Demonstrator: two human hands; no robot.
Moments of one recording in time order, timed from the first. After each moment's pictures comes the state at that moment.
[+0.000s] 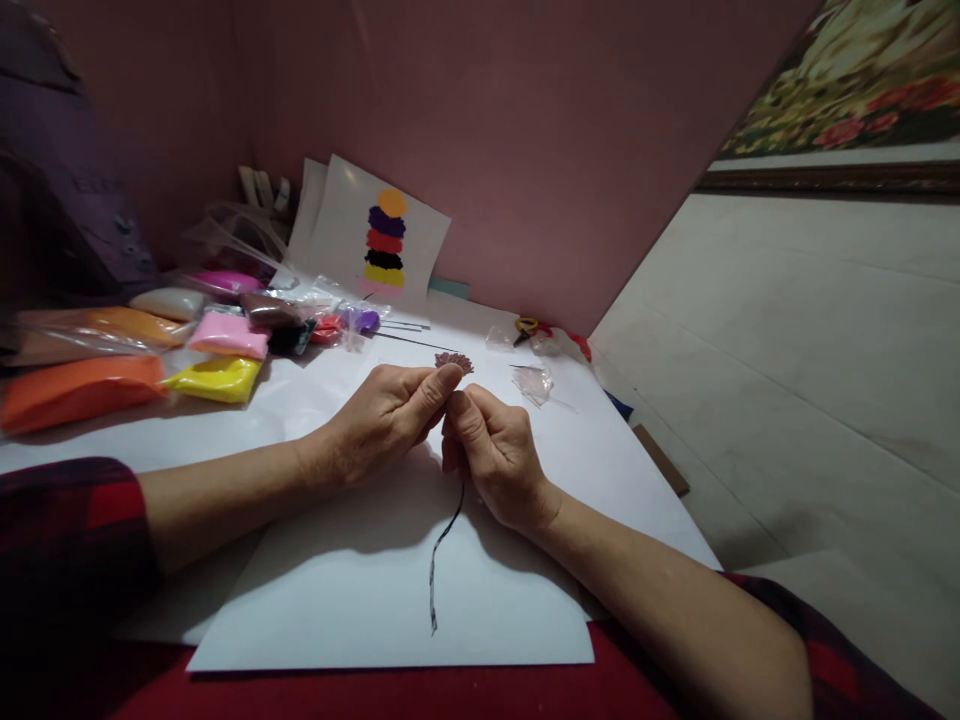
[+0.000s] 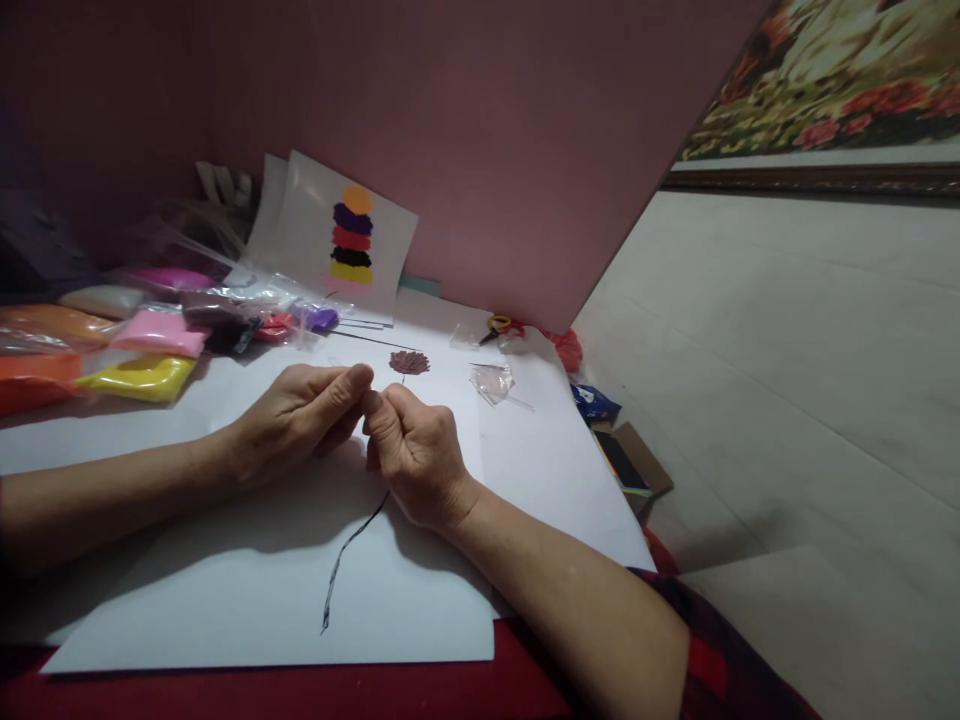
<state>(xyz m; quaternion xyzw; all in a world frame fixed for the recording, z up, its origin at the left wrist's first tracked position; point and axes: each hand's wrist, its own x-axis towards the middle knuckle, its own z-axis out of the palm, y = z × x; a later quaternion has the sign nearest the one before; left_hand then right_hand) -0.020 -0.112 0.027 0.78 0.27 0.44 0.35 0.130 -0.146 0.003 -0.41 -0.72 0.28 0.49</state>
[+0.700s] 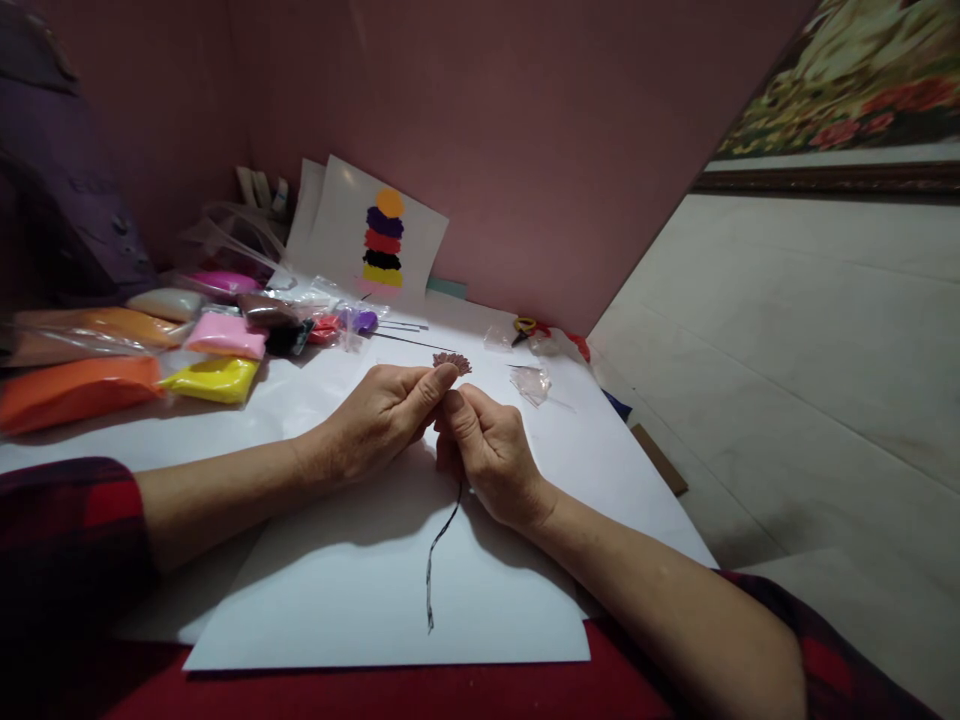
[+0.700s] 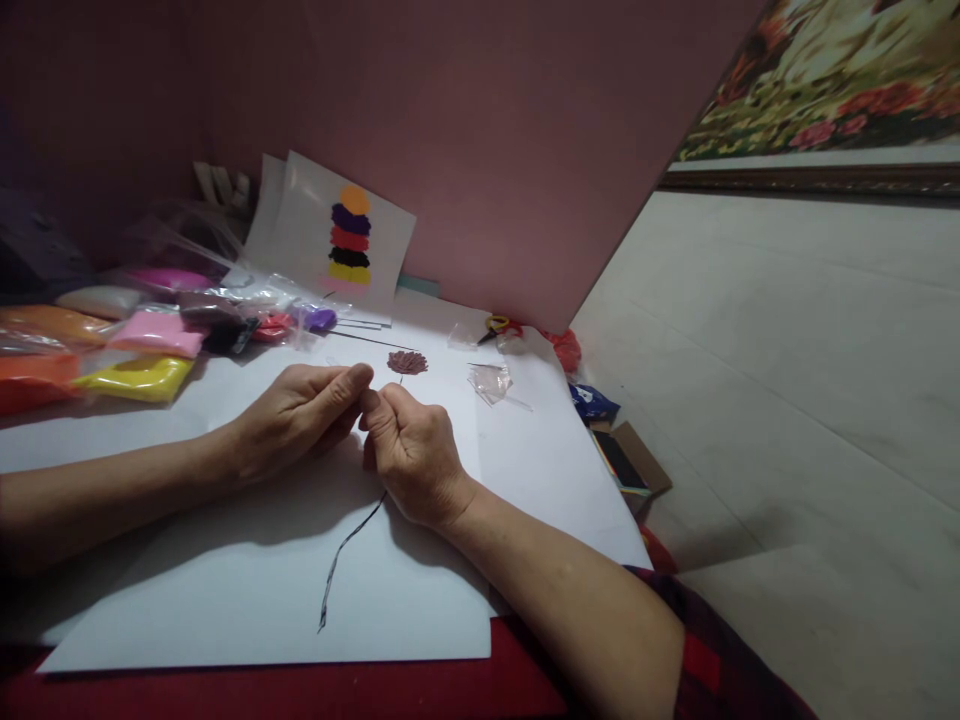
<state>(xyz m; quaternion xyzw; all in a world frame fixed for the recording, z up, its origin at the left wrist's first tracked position) -0.019 -0.110 0.026 0.78 0.25 0.43 0.38 0.129 -0.144 0.001 -0.43 -0.72 0.29 0.47</state>
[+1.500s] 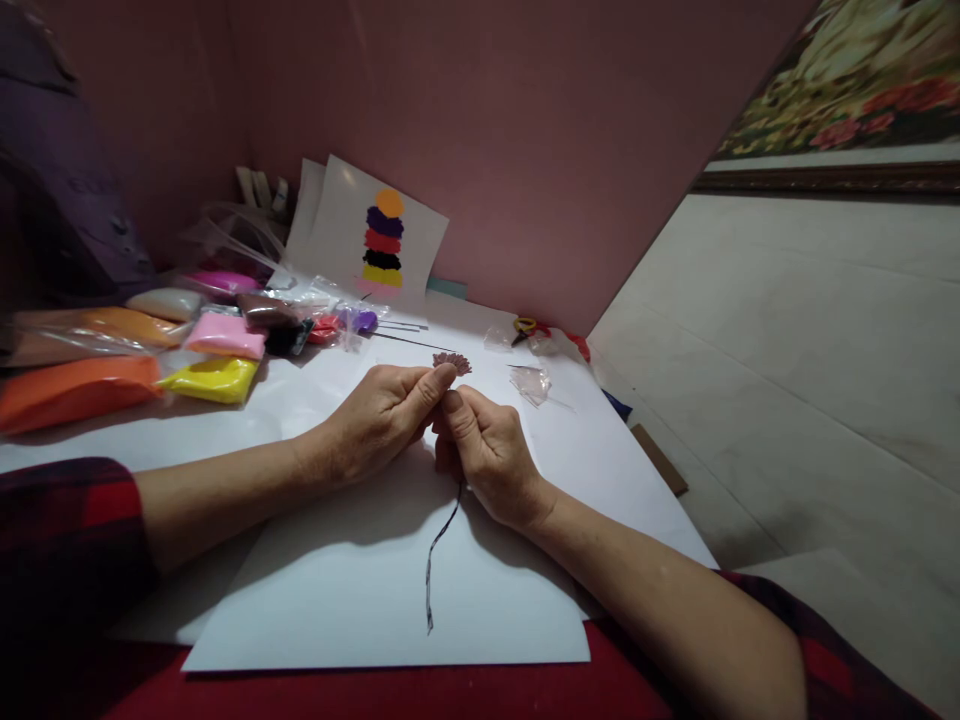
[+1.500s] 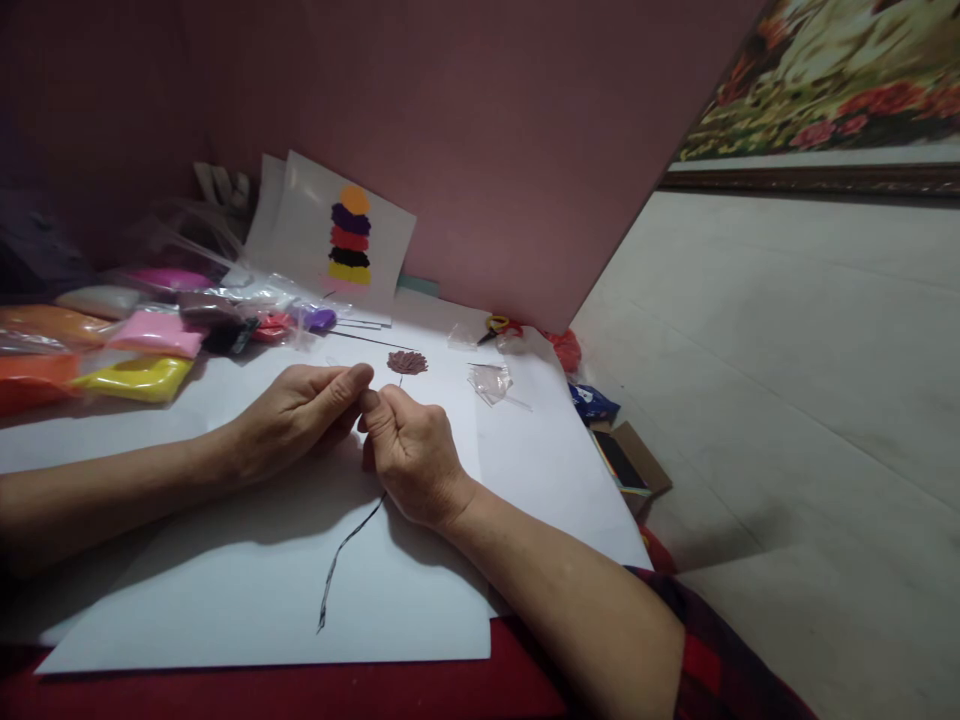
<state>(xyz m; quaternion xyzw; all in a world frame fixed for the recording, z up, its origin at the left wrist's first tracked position) -0.019 -0.111 0.027 0.78 0.24 0.42 0.39 0.129 -0.144 0.002 -0.43 -0.72 0.29 0.46</state>
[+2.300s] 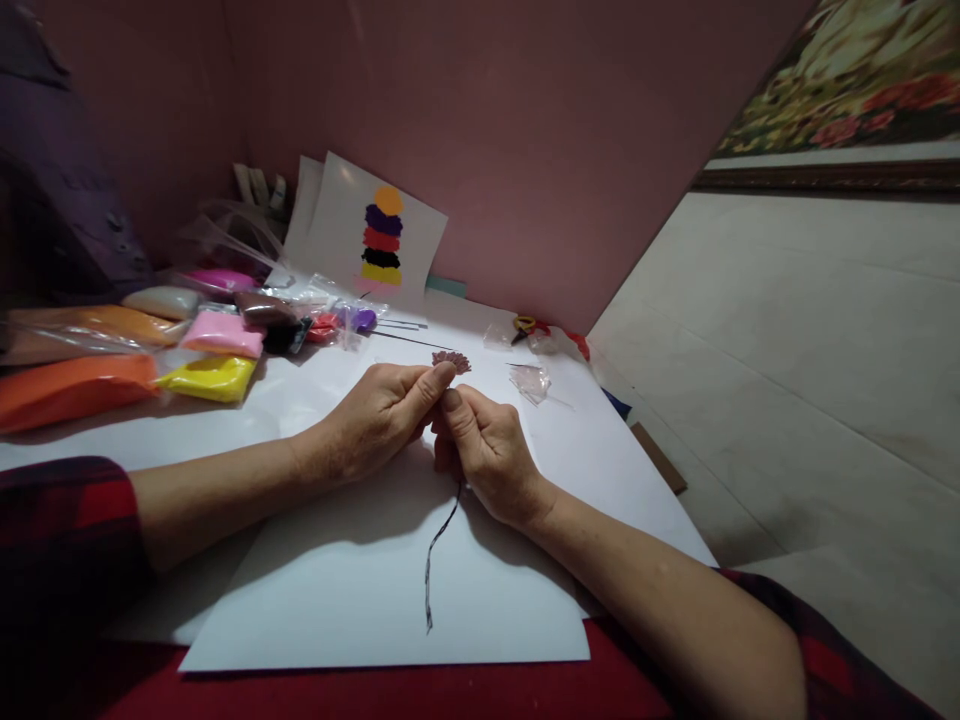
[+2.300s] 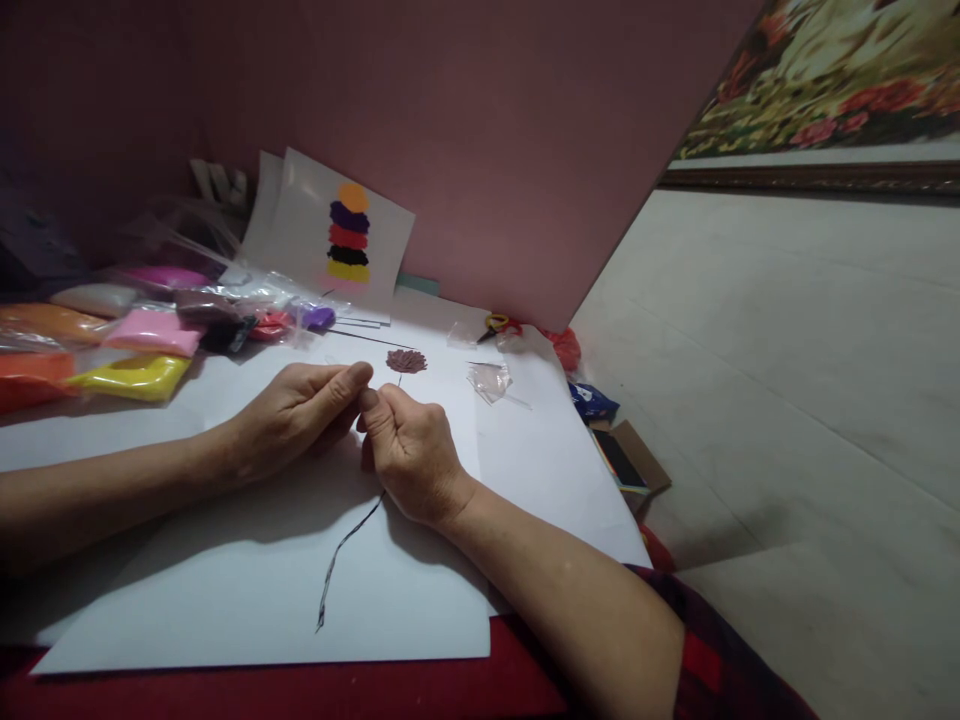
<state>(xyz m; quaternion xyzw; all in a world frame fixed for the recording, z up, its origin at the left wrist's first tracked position) -0.016 -0.123 0.034 0.75 0.28 0.43 0.42 0.130 -0.144 0.002 -0.44 -0.72 0.30 0.45</state>
